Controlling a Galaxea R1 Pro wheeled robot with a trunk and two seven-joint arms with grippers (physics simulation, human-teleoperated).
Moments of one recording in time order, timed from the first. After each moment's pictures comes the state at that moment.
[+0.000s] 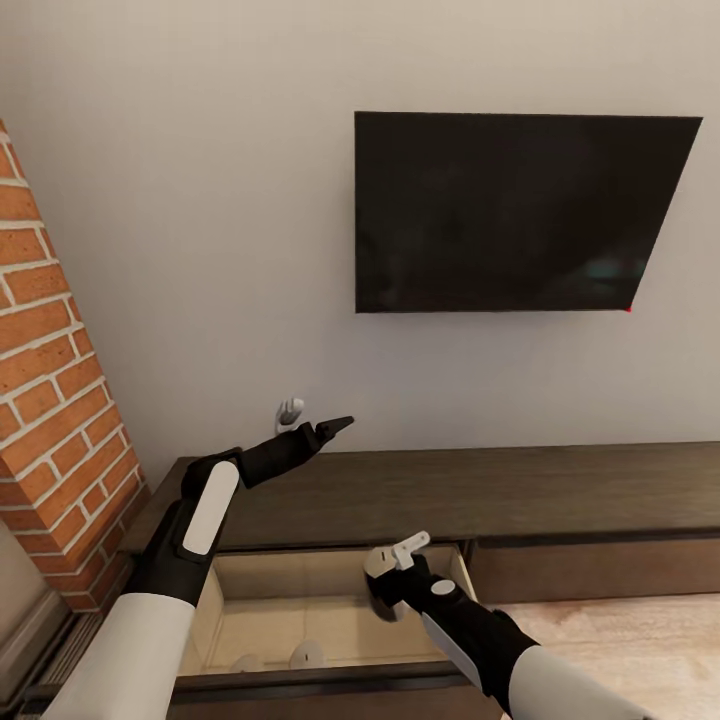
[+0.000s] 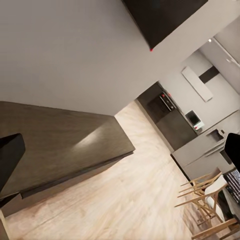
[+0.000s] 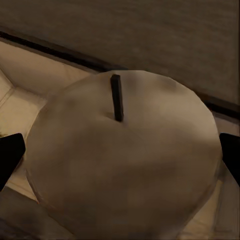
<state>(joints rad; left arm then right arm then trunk) -0.68 -0.07 0.00 -1.19 0.68 0.81 -0.50 -0.64 0.02 0.82 -0.54 -0.48 0.12 -0.03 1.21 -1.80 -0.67</state>
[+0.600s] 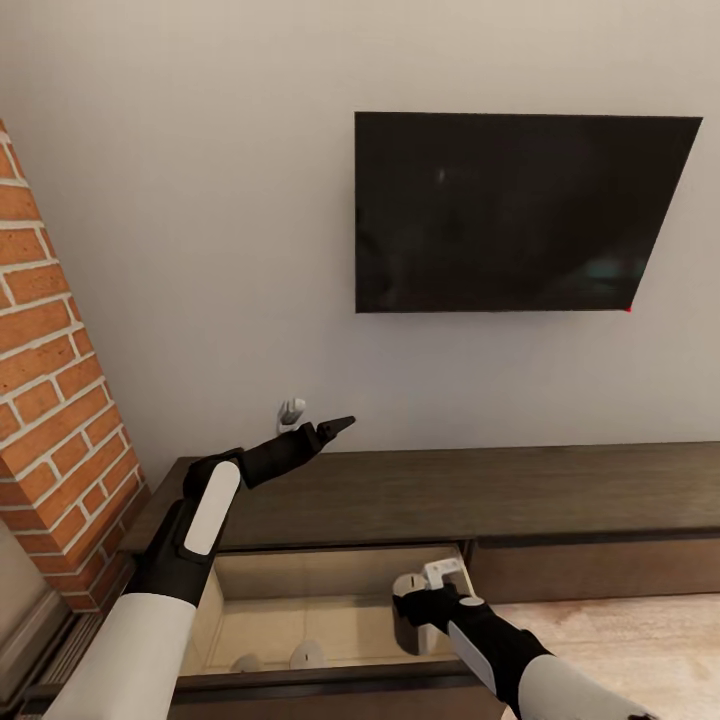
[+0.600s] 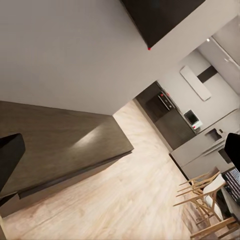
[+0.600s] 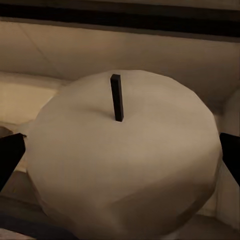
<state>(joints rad) -0.68 -0.07 -0.01 -1.19 0.69 0.80 -0.50 -0.64 0.03 0.60 -0.33 -0.48 0.12 0.06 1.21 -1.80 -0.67</state>
